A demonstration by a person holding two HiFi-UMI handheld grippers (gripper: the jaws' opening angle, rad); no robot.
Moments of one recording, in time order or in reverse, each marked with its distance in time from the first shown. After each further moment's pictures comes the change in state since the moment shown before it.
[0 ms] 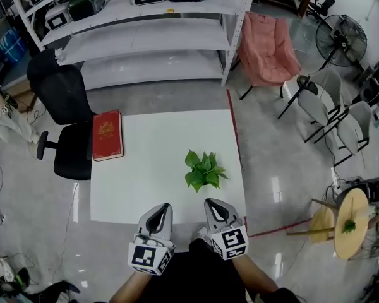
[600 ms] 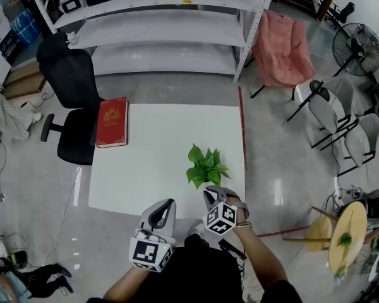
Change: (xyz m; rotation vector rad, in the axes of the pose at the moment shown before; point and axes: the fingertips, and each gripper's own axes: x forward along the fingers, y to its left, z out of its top) left arm 0.009 -0.014 -0.005 0.022 0.037 0.040; right arm 0.069 -0.025 -0.106 -0.661 0.475 0.229
